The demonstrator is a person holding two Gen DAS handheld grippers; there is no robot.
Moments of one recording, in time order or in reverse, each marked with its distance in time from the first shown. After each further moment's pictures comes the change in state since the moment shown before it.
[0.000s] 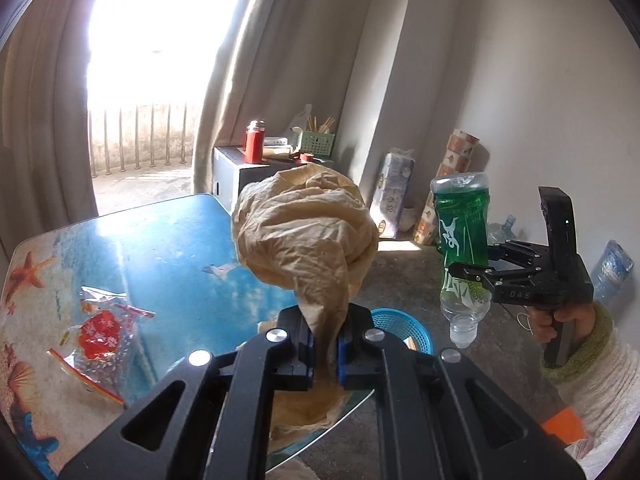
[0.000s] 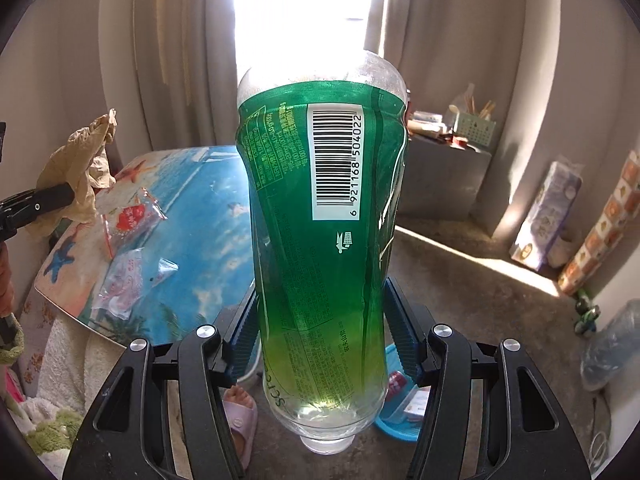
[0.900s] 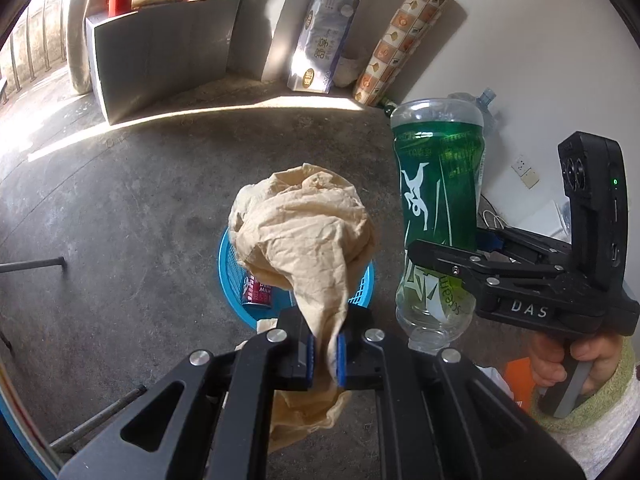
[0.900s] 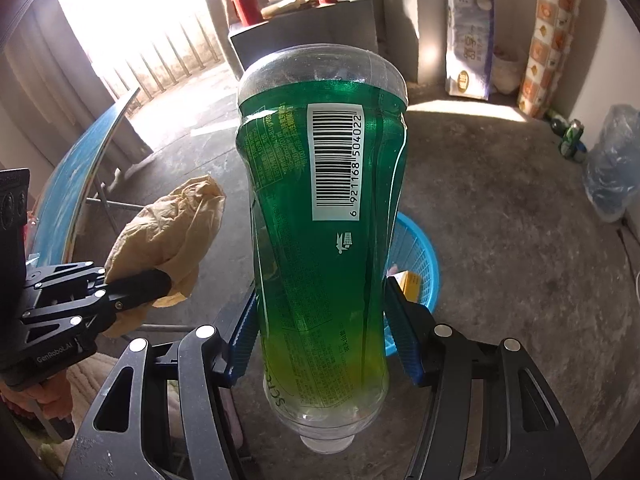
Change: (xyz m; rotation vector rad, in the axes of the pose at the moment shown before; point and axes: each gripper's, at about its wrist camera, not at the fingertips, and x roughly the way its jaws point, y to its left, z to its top) left arm 0.344 -0.162 -0.075 0.001 0.526 -0.200; right arm 0.116 -0.170 -0.126 0.446 0.309 -0.063
